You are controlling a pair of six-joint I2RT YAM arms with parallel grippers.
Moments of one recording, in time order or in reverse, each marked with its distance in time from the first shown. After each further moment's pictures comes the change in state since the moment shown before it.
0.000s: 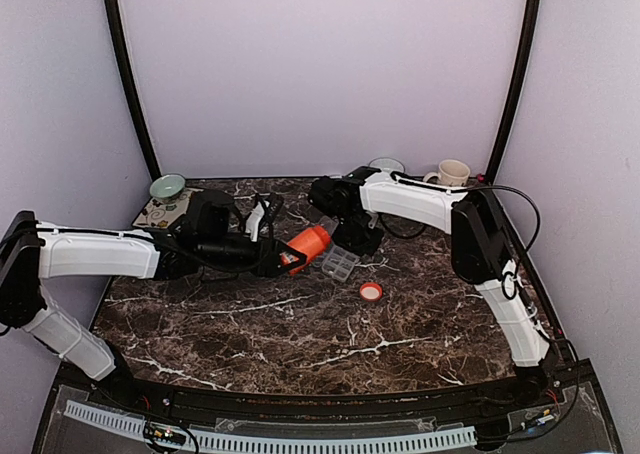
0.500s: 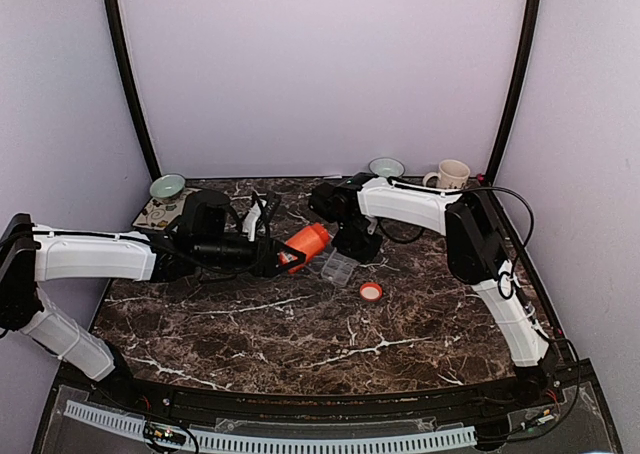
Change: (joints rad) left arm 0.000 -0.028 -0.023 0.032 0.012 0.000; right arm -0.007 0.042 -0.005 0.012 -0.033 0.001
